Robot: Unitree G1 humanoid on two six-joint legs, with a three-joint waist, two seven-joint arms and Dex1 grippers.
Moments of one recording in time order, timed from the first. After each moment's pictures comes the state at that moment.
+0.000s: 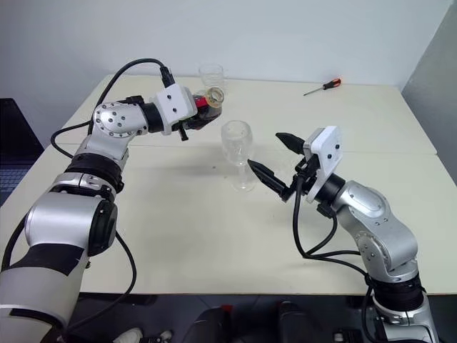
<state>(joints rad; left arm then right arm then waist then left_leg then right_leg) -1.31 0.53 -0.13 1.29 0.24 -0.71 -0.86 -0.41 -0.45 0.02 -0.52 0.56 0.55 0.49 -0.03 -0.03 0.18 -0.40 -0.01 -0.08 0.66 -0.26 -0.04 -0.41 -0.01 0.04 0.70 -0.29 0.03</state>
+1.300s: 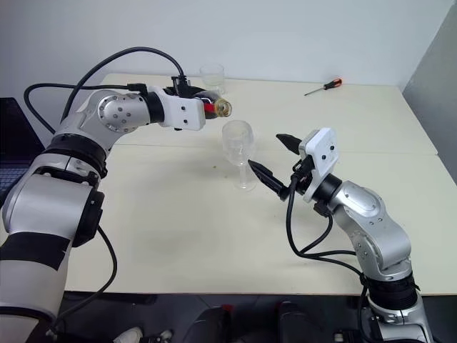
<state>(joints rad) -1.43 0.60 -0.36 1.33 0.58 -0.90 -0.52 -0.41 -0.42 0.03 -0.50 0.48 0.55 0.50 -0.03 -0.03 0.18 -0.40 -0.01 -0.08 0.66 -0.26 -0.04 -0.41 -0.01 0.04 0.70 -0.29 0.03</state>
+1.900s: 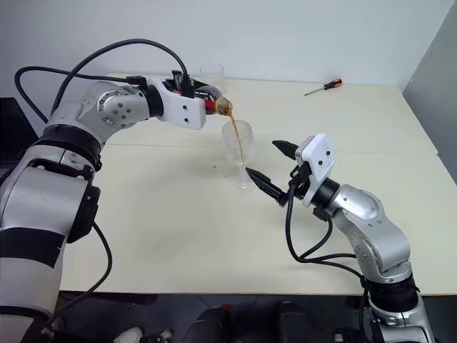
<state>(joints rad) -1.48 0.62 -0.43 1.34 0.68 -0.91 -0.41 -0.40 -0.43 0.04 -0.50 0.48 0.55 0.53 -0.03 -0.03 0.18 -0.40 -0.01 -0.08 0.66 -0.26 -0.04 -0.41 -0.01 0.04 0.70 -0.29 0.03</state>
